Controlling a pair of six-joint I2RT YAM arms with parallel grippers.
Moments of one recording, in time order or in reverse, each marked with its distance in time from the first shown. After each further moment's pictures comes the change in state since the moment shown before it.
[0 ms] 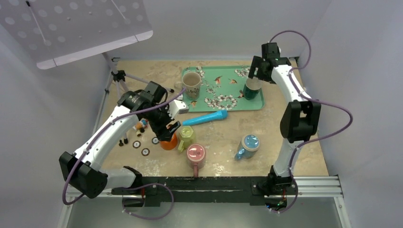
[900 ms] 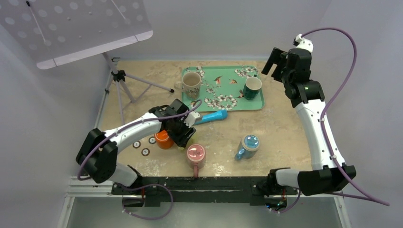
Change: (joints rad) left arm -0.203 0.123 -0.355 0.555 -0.096 -0.394; right arm 0.032 -0.709 -0.282 0.113 0.019 0.033
